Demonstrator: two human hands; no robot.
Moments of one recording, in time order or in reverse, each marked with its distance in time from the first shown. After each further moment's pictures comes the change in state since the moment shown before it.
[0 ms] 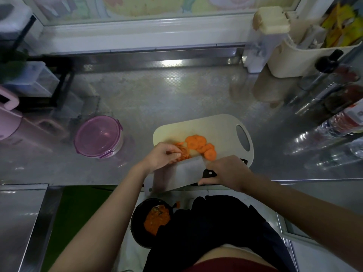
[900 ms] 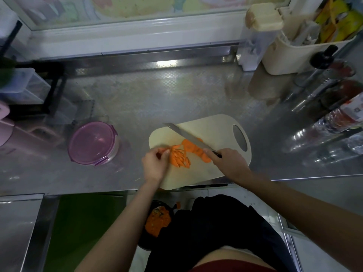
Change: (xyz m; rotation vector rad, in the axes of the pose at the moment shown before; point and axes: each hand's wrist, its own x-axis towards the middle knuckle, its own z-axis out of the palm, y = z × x) left_hand -0.011 0.005 0.028 0.040 0.637 -0.161; right_hand 0.019 0.020 0.014 0.518 0.063 0.703
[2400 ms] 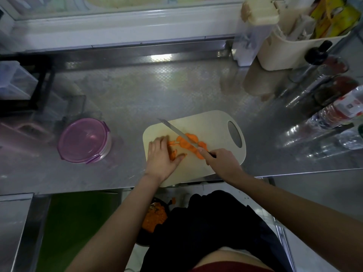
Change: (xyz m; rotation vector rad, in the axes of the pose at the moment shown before) left_hand 0.009 -0.011 0.027 0.471 -0.190 0.301; right_hand -0.013 -0.007 0.001 0.166 -0.037 0.012
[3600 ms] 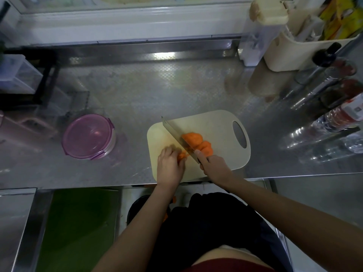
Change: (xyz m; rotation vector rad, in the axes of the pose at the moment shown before) left_hand -0.023 0.016 0.013 -0.082 0.091 -0.062; right_hand -0.006 -0.019 0.027 0.191 -0.097 0.059
